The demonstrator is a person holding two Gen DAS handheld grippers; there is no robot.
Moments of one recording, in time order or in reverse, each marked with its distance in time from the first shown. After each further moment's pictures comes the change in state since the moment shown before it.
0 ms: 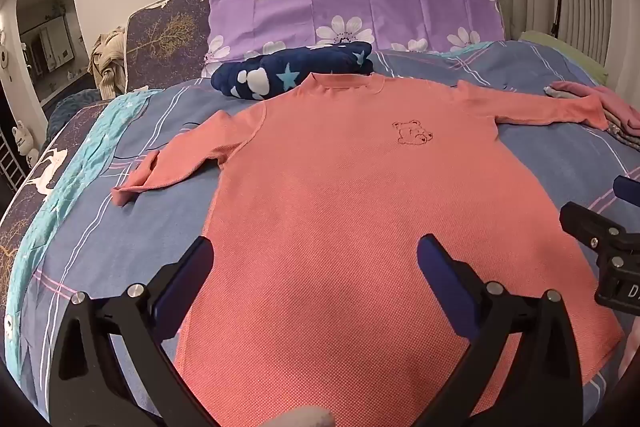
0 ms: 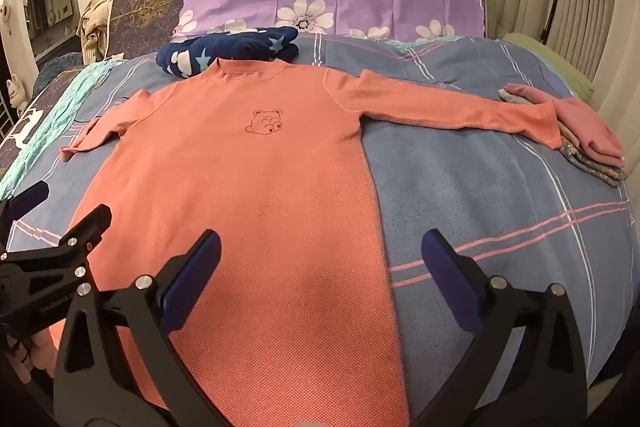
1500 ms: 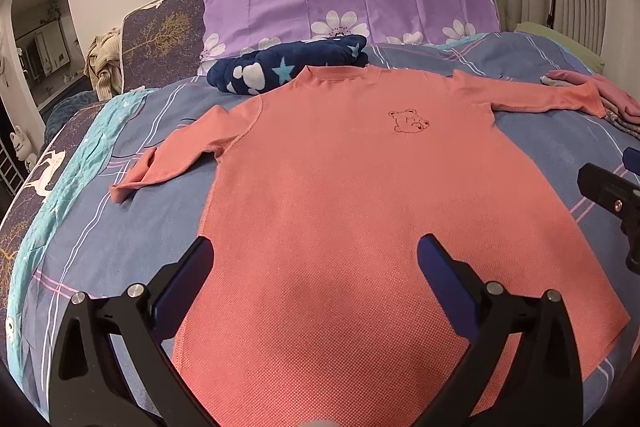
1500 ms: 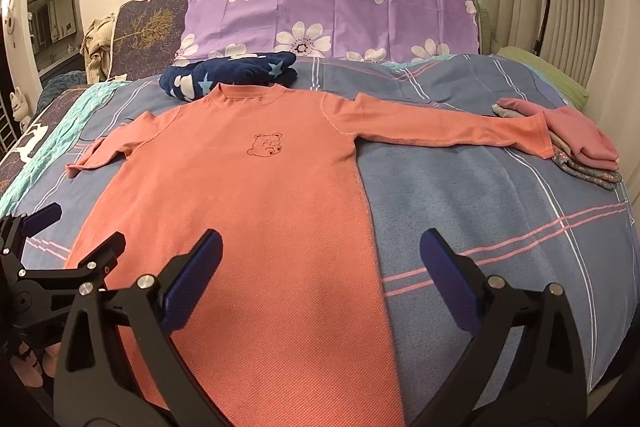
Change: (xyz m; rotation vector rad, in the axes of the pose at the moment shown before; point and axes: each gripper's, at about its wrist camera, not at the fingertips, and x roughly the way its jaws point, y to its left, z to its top) left arm 0.002 -0.003 -0.009 0.025 0.013 -0.008; right arm -0.020 0.003 -0.004 -0.010 -0.099 -0.001
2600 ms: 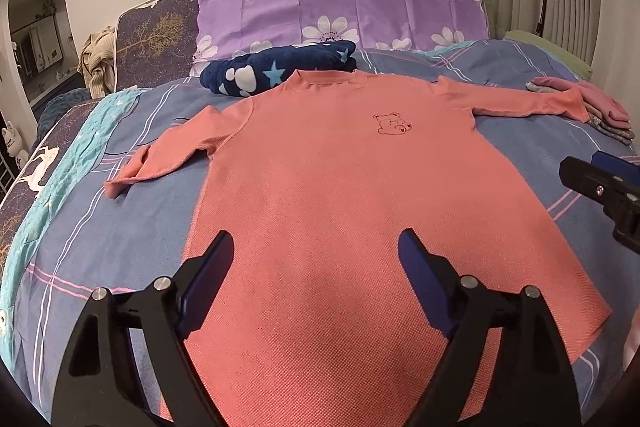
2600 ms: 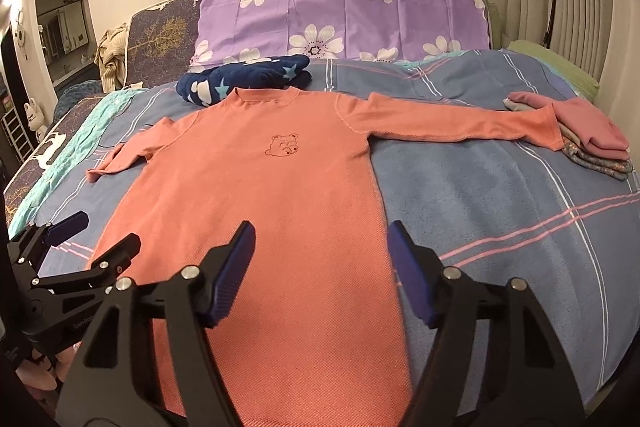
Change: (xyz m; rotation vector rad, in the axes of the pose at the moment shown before) left arm -0.016 0.001 -0.007 -0.017 -0.018 -0.048; right arm -0.015 -0.005 -0.006 0.033 -0.010 0.077
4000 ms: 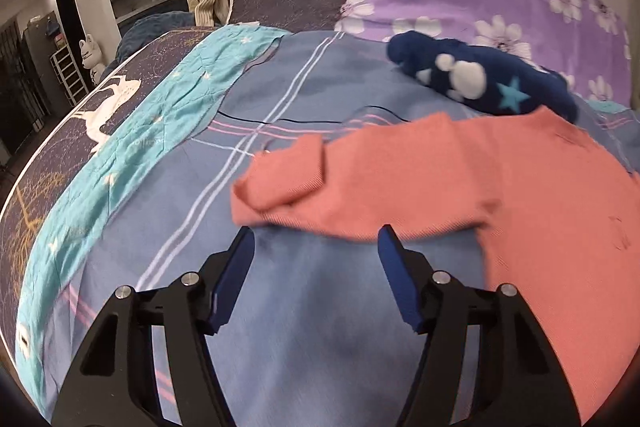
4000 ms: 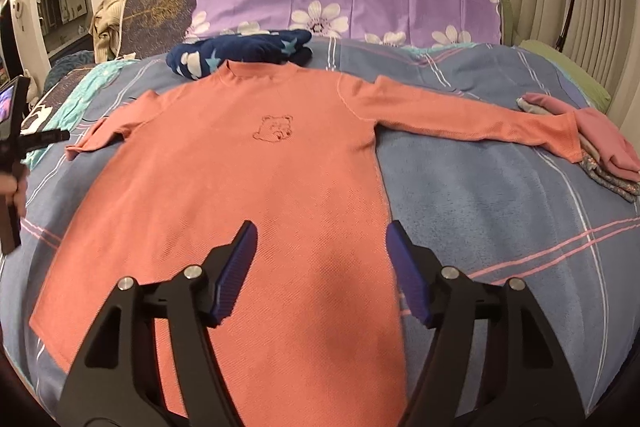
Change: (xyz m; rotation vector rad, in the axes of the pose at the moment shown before) left arm 0.142 0.246 0.070 -0.299 0.160 0.304; right arm 0.060 0.004 0.011 -0.064 0.088 -0.031
